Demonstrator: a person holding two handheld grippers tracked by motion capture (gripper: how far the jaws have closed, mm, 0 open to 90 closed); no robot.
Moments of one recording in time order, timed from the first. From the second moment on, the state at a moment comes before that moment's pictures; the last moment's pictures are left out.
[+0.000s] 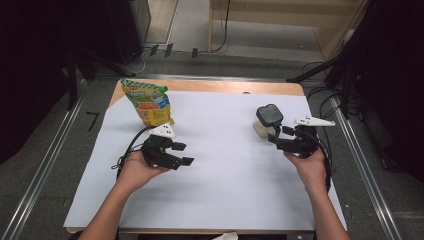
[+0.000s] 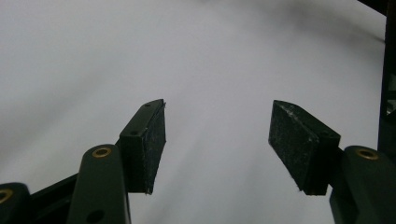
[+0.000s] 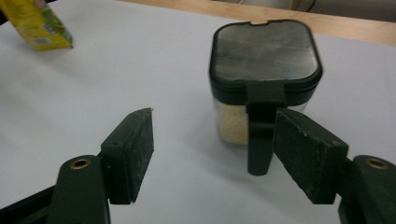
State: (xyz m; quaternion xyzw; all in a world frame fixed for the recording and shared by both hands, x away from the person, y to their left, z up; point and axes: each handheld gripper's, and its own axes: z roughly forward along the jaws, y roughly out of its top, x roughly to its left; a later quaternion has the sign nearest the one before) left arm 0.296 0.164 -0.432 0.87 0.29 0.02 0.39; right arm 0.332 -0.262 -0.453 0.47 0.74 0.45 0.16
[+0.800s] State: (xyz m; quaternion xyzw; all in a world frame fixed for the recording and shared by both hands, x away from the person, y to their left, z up) left arm 0.292 0.168 -0.437 0.87 0.30 0.02 0.38; right arm 0.406 -0.240 -0.487 0.50 0.75 0.40 0.18
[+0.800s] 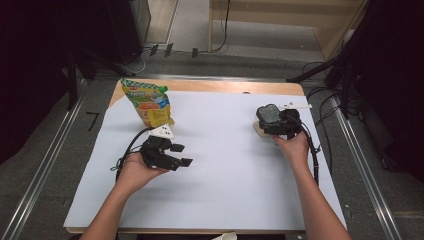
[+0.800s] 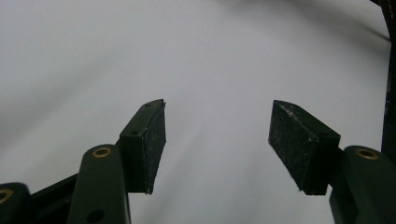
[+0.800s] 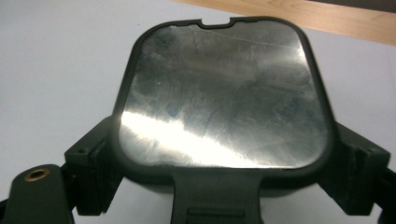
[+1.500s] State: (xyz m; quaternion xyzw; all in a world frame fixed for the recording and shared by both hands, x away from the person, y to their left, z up) left arm 0.286 0.176 -0.438 0.87 0.31 0.02 0.39; right arm 0.412 -0.228 -0.491 0.49 0.76 0.37 0.21
